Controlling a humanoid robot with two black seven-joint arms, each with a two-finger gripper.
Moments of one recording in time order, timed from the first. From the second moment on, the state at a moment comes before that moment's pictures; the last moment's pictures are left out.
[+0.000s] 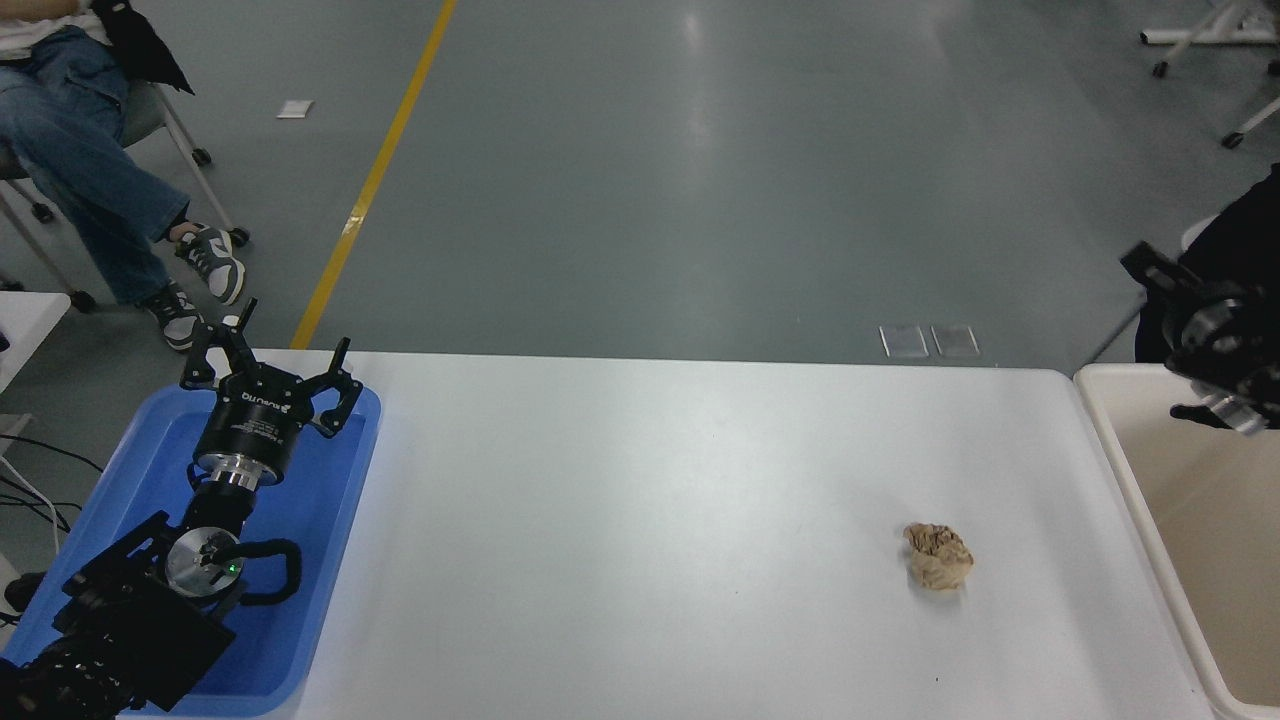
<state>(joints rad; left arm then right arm) -0.60 0.22 -0.90 -0.31 -0.14 -0.77 -0.37 1.47 -0.61 -0.87 0.92 -0.21 -0.18 -0.07</state>
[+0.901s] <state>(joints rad) -0.60 0.22 -0.90 -0.31 -0.14 -0.77 -0.37 2.26 -0.65 -1.32 1.37 -0.28 0.75 -0.08</state>
